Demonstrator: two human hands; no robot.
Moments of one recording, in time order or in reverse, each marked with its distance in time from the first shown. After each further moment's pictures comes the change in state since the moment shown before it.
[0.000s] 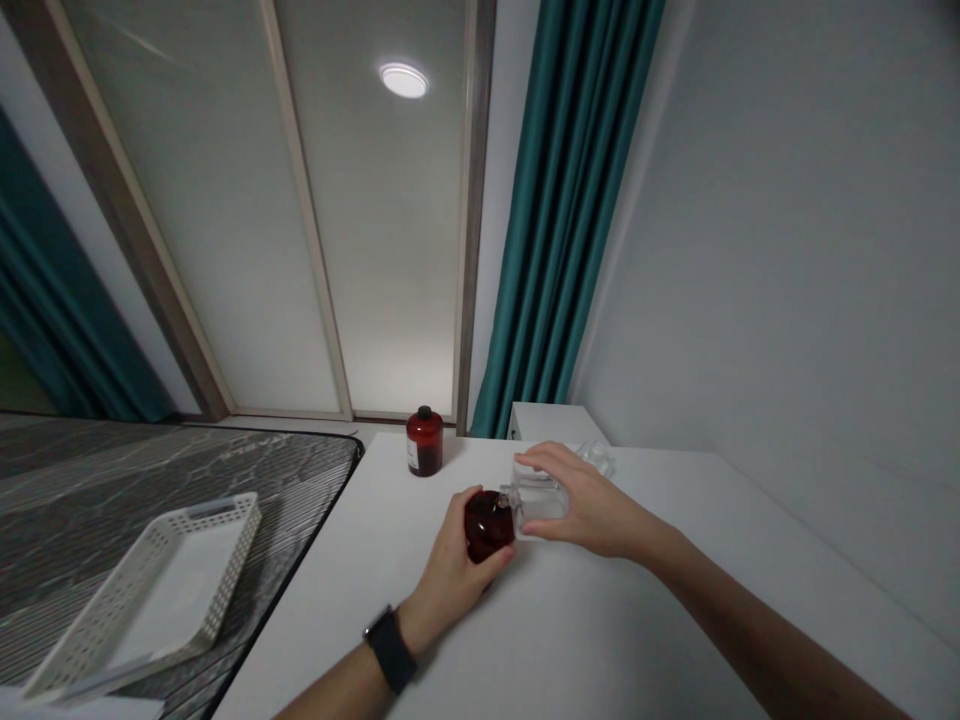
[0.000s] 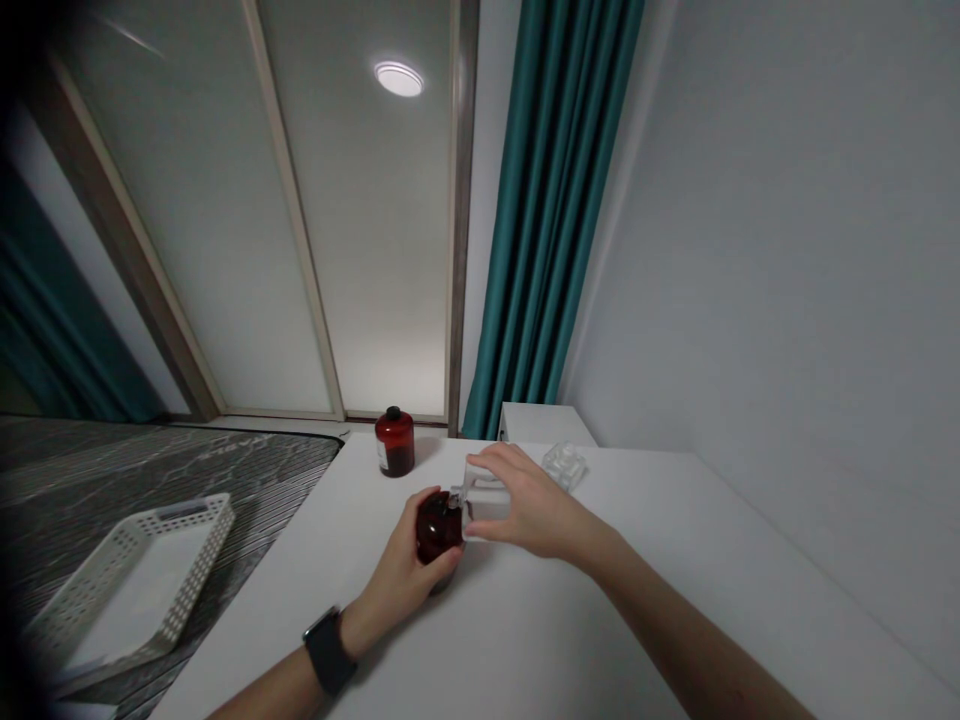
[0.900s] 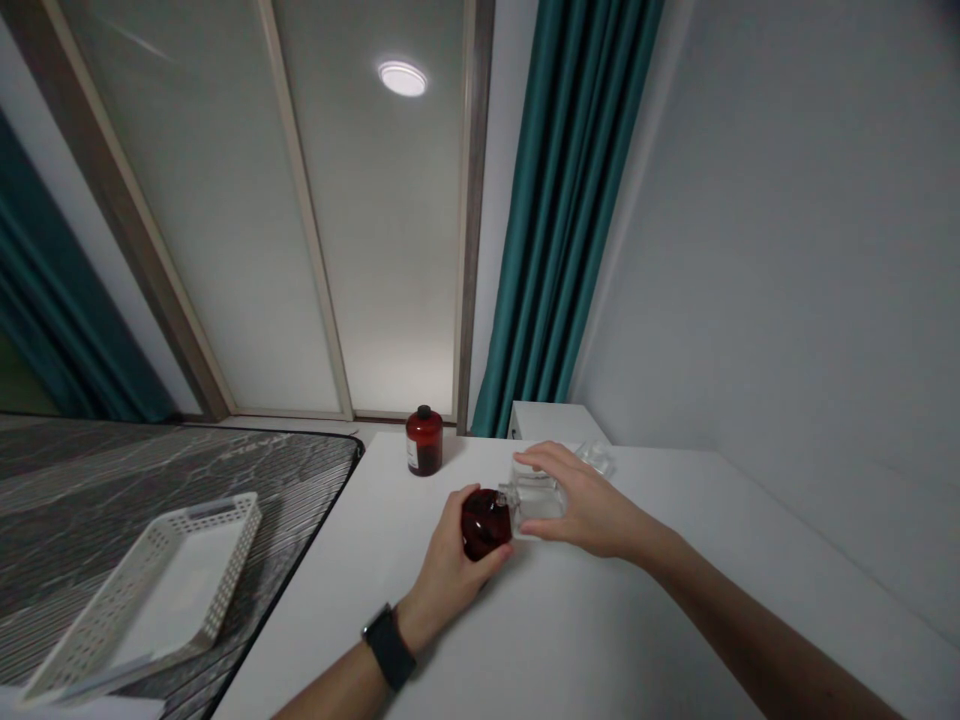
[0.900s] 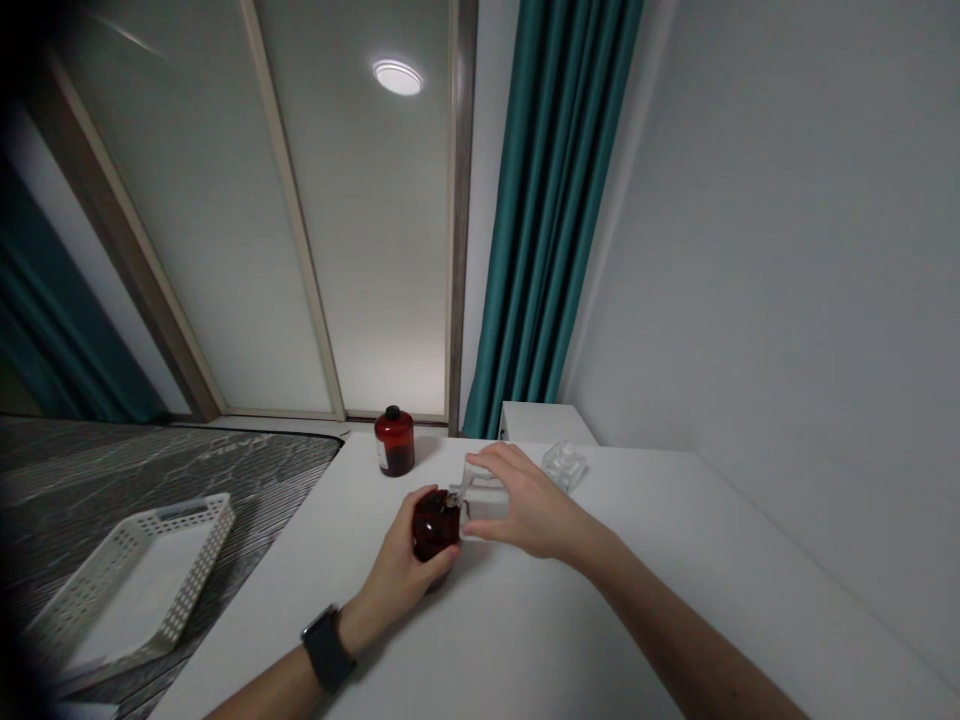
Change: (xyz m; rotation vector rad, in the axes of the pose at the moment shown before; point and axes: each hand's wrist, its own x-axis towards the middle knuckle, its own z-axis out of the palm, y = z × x) left_hand 0.002 0.005 -0.002 0.053 0.068 0.010; right_hand -0.001 0.003 0.004 0.019 0.029 -0.015
